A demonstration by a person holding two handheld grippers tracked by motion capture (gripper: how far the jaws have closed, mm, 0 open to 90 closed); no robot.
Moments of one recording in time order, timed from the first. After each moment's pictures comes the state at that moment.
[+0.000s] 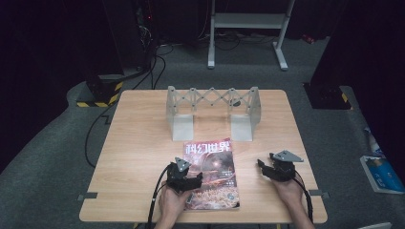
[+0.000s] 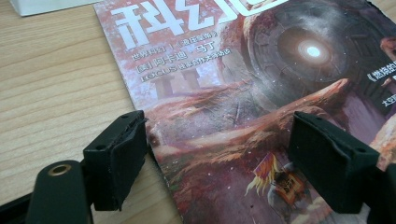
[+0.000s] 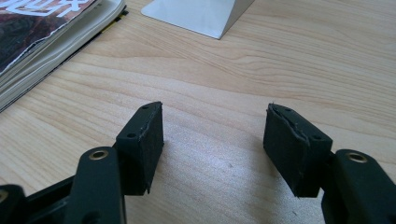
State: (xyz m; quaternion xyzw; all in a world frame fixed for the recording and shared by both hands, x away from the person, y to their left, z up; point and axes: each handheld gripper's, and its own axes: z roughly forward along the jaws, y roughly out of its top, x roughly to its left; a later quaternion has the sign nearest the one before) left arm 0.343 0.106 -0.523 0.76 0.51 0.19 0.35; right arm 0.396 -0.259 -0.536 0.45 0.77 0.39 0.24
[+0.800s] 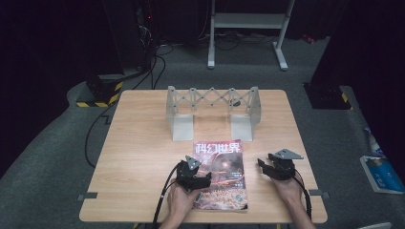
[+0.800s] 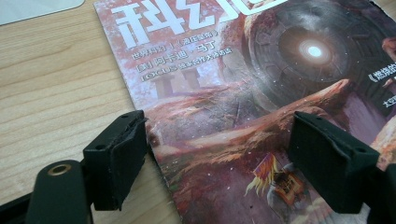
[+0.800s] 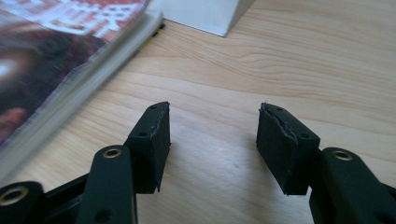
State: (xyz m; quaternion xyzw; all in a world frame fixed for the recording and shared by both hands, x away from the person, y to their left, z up) left arm 0.350 0.078 -0.522 0.77 0.50 0.18 0.35; right arm 0.397 -0.257 -0.529 0.46 0.77 0.39 0.21
